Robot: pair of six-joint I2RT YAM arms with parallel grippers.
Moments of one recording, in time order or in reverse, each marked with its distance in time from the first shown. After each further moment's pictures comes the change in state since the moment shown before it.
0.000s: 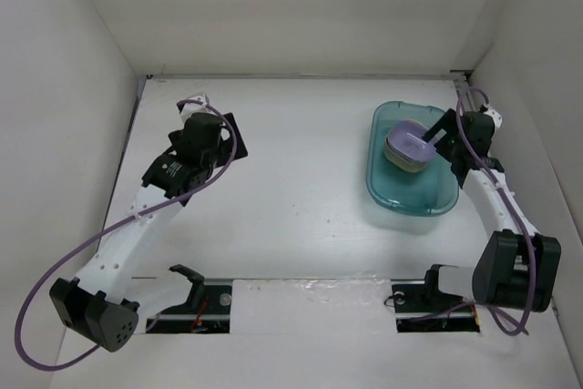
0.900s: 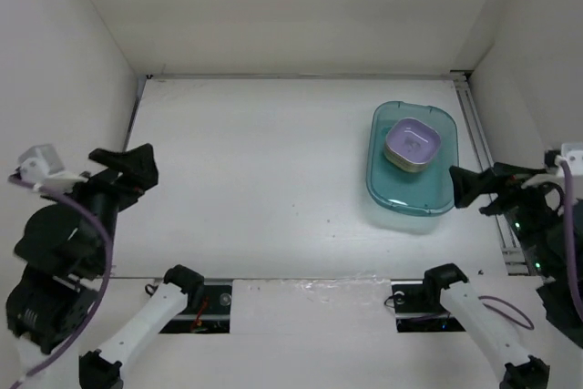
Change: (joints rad) left arm 0.000 -0.492 0.322 -0.236 -0.167 -0.034; right arm 0.426 -0.731 0.548 -0.783 0.029 -0.379
